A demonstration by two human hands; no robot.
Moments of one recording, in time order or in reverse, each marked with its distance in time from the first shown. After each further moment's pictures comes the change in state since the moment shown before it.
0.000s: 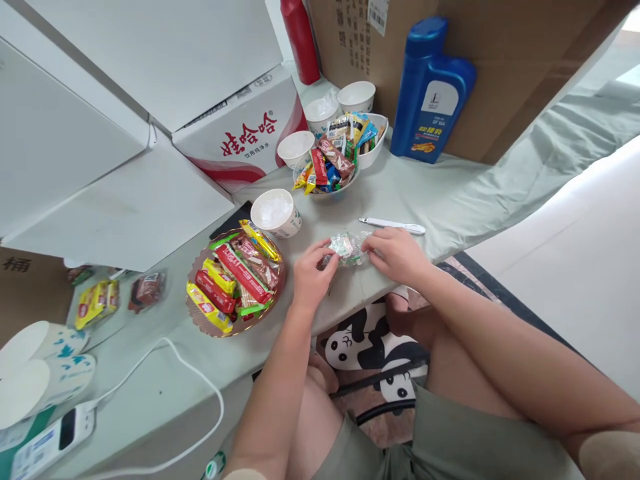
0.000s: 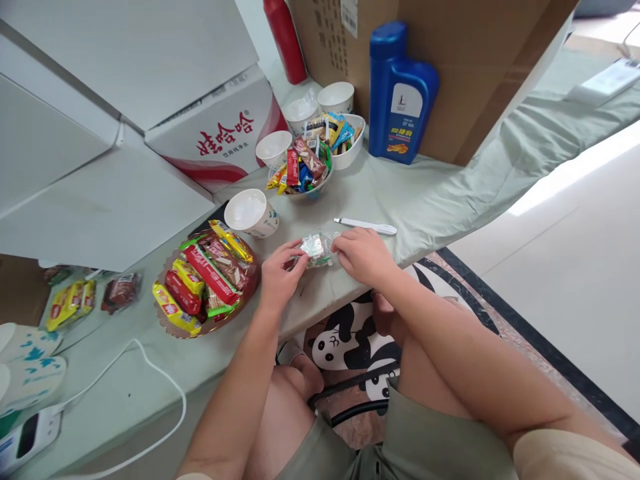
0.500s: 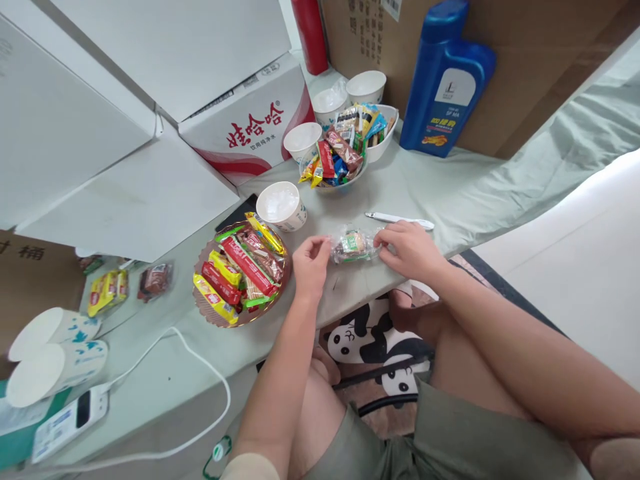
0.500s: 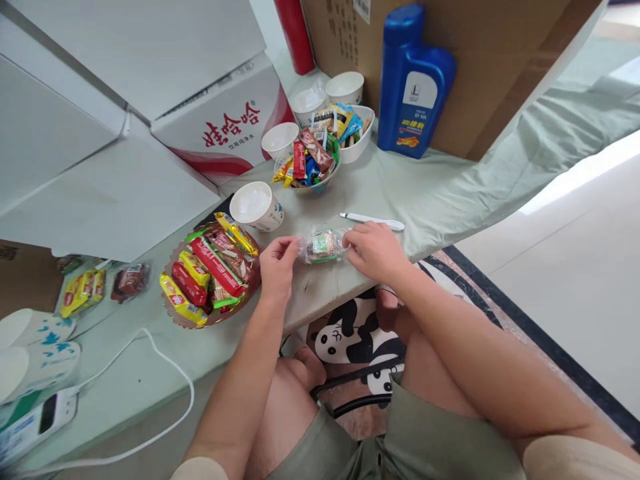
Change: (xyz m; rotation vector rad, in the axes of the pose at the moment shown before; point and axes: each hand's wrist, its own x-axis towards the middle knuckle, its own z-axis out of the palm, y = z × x) left_hand 0.007 -0.001 0.008 -0.552 0.233 -0.324; right_hand -0.002 -0.001 -0.010 0.000 -0.008 0.038
